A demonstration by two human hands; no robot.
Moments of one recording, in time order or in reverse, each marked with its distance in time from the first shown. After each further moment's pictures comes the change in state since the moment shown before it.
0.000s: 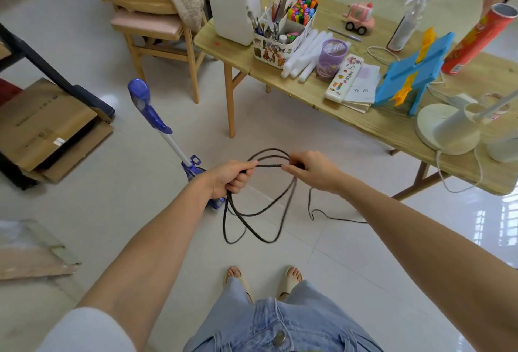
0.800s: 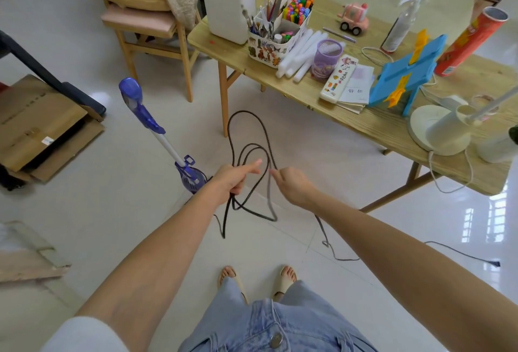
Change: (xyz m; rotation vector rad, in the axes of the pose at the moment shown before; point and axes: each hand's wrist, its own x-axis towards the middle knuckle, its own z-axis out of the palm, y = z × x) left_hand 0.014 -0.009 0.018 -0.009 0.333 0.073; right_hand 0.004 -0.032 0.039 0.194 -0.061 0.358
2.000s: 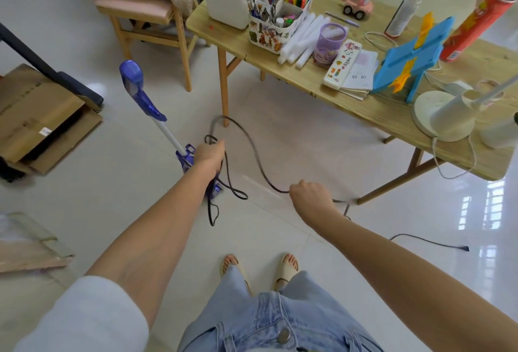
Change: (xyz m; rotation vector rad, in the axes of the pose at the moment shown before) left_hand 0.025 0.003 -0.037 -0.051 0.480 -0.102; right_hand -0.041 0.029 0.030 -0.823 -0.009 -0.087
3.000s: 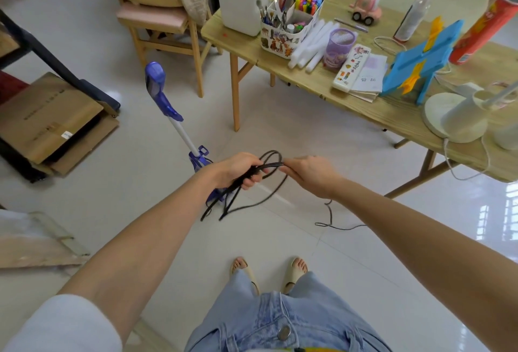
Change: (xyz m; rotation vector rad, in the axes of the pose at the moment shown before) left_hand -0.058 -0.004 -0.018 0.328 -0.844 0.109; right_hand 0.017 0.014 -0.037 0.305 0.323 -0.336
